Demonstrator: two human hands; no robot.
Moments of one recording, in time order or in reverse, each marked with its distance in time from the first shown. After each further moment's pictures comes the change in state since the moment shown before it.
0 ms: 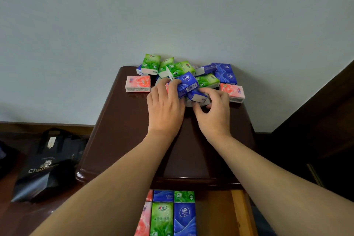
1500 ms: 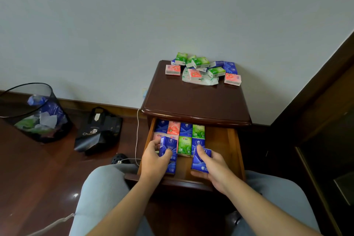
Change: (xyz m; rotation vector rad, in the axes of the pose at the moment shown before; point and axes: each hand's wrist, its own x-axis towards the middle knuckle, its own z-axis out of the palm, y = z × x) left_hand -0.280 -0.035 -0.206 -0.851 -0.317 -0.894; right_hand -0.288 -0.073 -0.093 0.603 -0.480 1.016
